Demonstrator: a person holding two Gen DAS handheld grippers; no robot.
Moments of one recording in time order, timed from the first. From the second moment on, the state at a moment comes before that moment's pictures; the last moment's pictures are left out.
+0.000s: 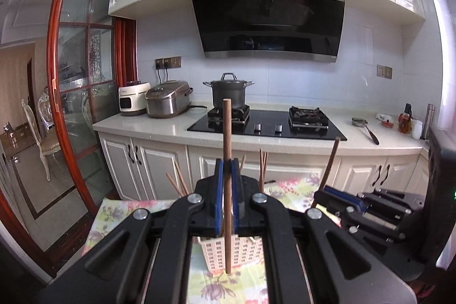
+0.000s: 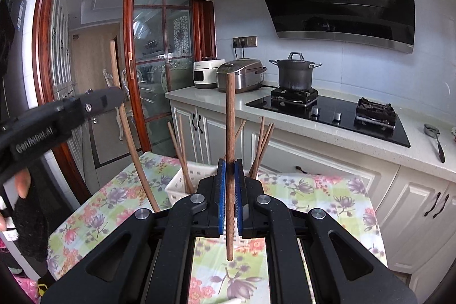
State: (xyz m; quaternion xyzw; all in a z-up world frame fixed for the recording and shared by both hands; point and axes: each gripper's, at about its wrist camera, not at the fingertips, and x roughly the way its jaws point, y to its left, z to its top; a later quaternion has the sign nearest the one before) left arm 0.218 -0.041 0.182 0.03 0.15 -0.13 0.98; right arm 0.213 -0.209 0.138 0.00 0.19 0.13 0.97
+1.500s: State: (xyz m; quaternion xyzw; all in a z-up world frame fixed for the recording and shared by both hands) left arm 0.323 0.004 0.100 -0.01 0.27 -0.08 0.96; right arm 0.320 -0.217 0.068 0.06 0.32 0.14 0.93
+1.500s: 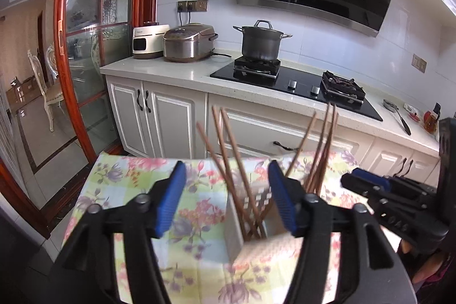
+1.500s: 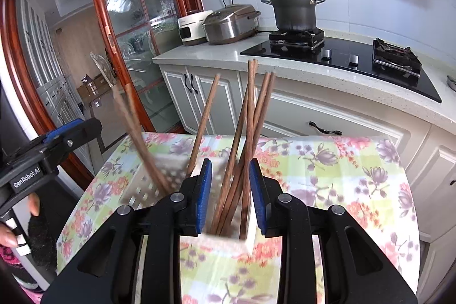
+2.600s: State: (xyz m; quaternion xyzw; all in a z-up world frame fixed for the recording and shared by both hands) left arm 0.097 0.024 -0.052 -0.01 0.25 0.01 0.97; right arm 0.069 -0.167 -0.073 -0.02 0.35 0.21 0.91
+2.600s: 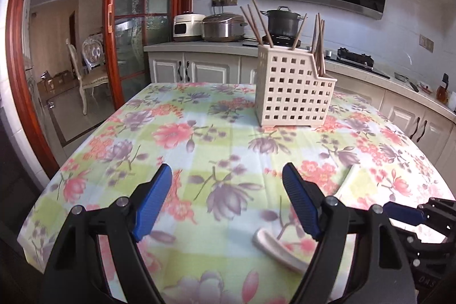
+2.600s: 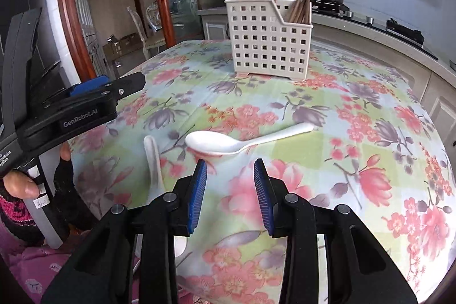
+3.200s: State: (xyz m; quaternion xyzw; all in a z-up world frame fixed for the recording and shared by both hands) left arm 0.068 0.034 -0.046 0.00 0.23 0.04 0.97; right arm 0.036 -0.116 -0.082 -0.11 0.36 0.28 0.88
